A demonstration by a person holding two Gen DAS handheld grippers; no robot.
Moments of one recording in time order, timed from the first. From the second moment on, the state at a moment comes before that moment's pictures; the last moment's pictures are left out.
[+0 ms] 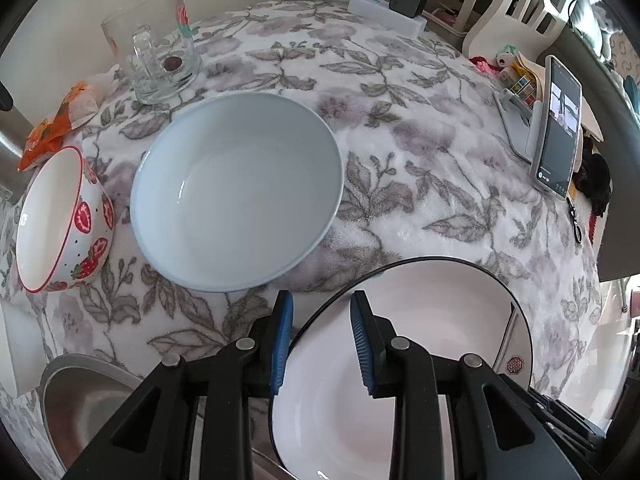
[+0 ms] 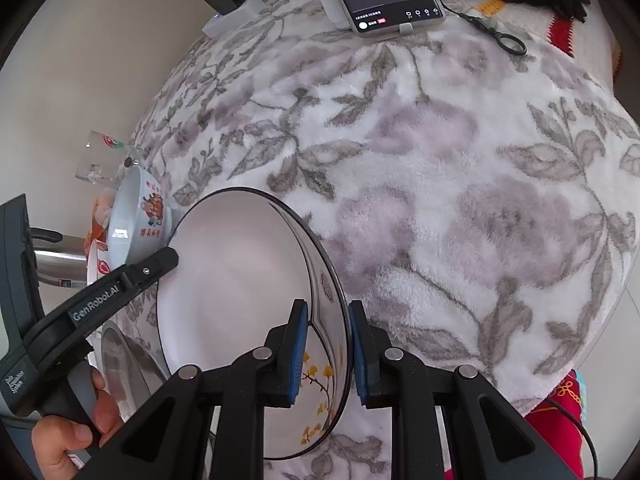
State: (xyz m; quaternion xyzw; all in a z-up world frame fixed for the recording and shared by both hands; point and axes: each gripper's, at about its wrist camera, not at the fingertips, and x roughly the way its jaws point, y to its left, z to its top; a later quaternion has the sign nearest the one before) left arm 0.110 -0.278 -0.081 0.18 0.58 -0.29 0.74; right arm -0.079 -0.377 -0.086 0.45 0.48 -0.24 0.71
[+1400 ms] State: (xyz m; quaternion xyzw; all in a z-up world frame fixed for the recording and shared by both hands) left arm 0.117 -0.271 -0.080 0.17 0.59 -0.30 0.73; right arm -0.083 -0.390 -0.087 0.44 0.48 -0.26 0.71
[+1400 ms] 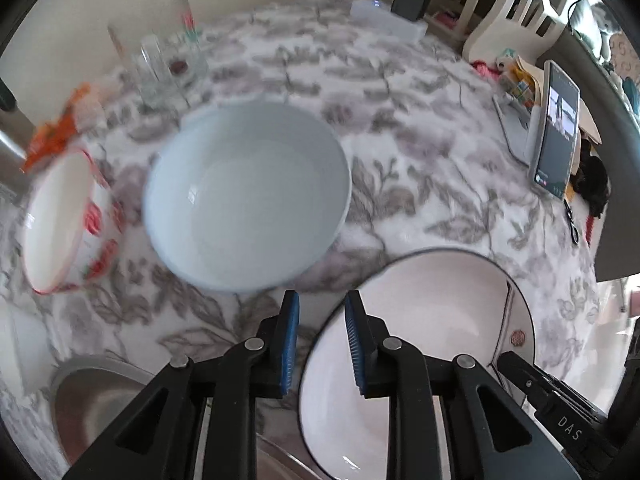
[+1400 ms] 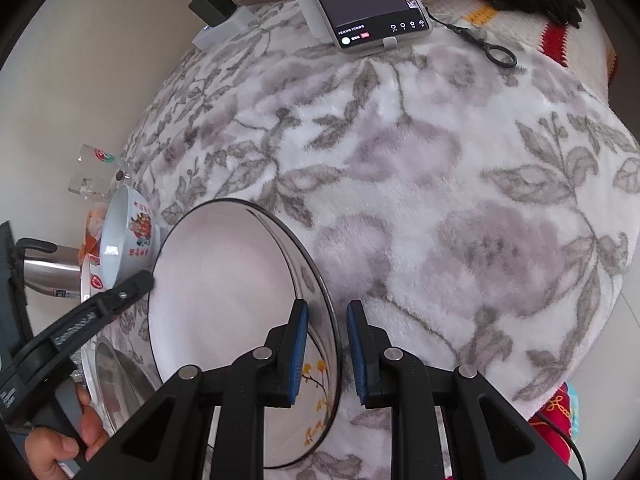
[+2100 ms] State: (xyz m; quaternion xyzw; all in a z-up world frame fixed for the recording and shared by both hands) left arm 0.115 -0.265 -0.087 0.11 0.61 -0.35 0.70; right arm -0.098 -0.397 -0.074 0.45 0.45 -0.27 0.72
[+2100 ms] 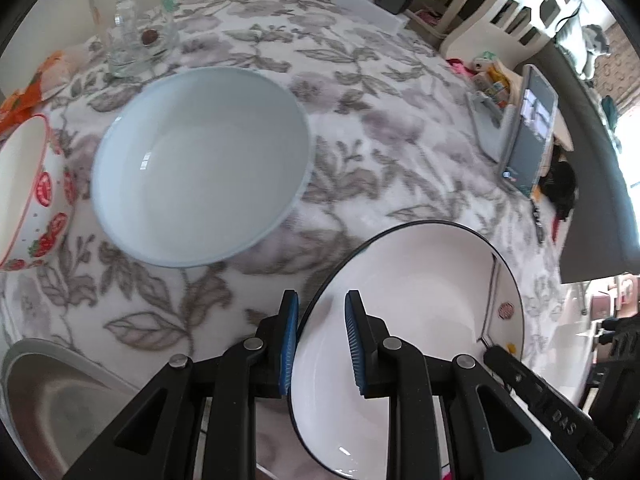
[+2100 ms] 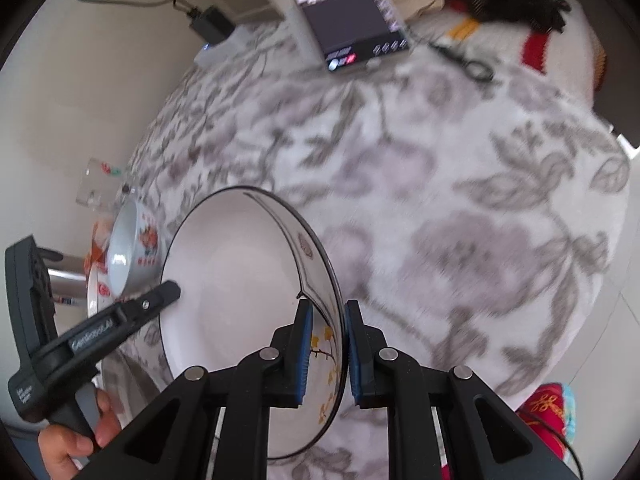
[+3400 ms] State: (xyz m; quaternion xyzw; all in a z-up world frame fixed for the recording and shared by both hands) left arm 0.108 -0.156 -0.006 -0.04 0.56 -0.34 0.76; right arm -0.077 -0.354 -0.030 0.43 0.42 -0.18 0.78
